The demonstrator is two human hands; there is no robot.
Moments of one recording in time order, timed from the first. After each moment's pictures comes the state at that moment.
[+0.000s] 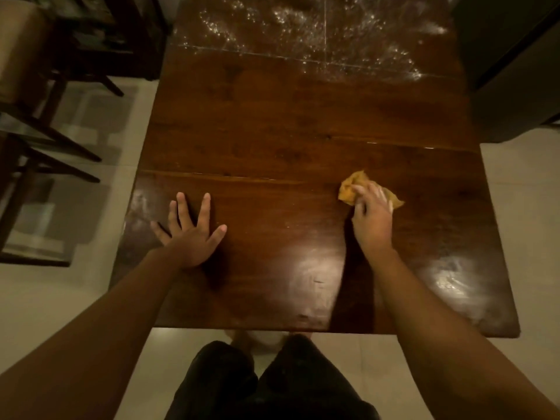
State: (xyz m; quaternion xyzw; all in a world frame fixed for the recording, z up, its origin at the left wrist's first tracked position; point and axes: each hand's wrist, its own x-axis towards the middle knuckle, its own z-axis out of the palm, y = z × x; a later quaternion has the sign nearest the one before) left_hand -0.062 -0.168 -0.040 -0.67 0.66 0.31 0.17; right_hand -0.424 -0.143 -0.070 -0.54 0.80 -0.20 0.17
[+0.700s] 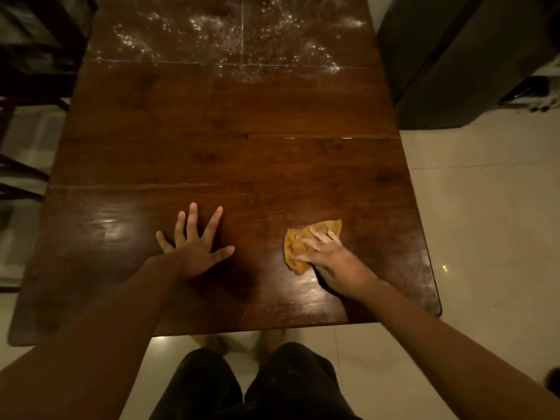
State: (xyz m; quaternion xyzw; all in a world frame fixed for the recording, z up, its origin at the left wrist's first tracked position) left_hand -0.222 -0.133 -0.042 -0.60 0.71 0.30 0.20; right_hand -0.549 -0.028 -0.058 -0.79 0.53 -0.06 0.29
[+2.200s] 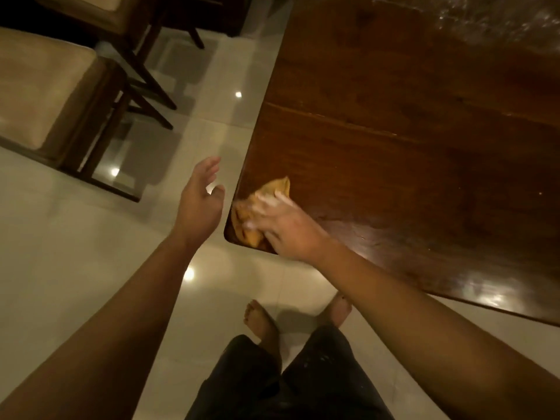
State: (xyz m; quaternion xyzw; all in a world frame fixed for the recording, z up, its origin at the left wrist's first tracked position) left_hand 0.112 -0.077 -0.022 -0.70 0.50 0.39 -0.34; right_hand -0.090 -0.079 -0.067 -0.91 0.33 -0.07 0.24
